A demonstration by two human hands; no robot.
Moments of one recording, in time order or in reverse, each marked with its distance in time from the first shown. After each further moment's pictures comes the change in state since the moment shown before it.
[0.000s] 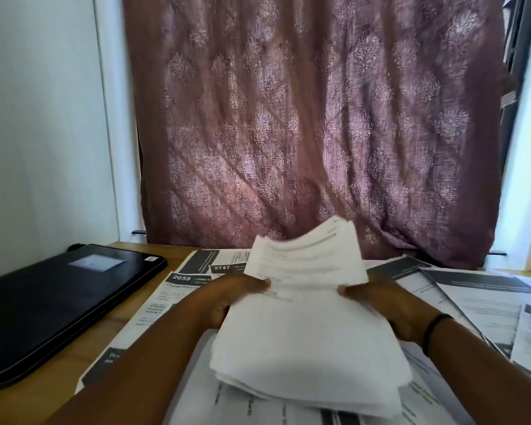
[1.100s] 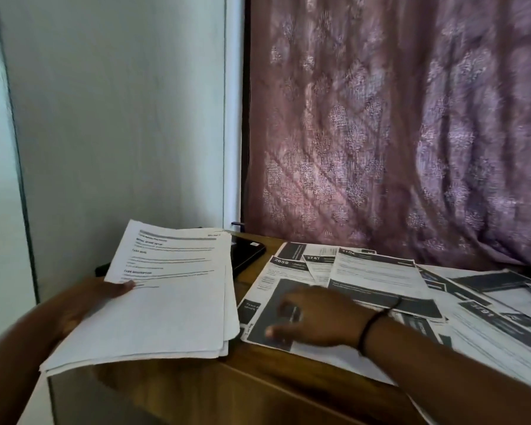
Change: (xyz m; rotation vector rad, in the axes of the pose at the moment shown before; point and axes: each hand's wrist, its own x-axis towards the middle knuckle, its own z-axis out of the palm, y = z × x) left_hand -0.281 -0.077 -0.270 -0.289 0.551 0.094; right_hand -0.081 -0.047 0.234 -1.294 -0.428 -0.556
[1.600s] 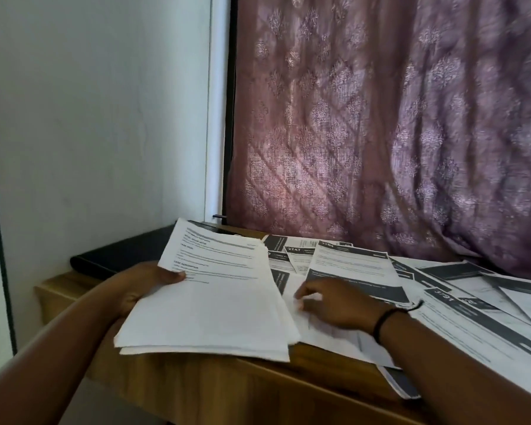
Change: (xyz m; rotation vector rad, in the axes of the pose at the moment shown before) left_hand 0.011 -0.004 0.094 0.231 -0.144 0.015; right_hand -0.025 0.035 0.004 0.202 0.070 0.181
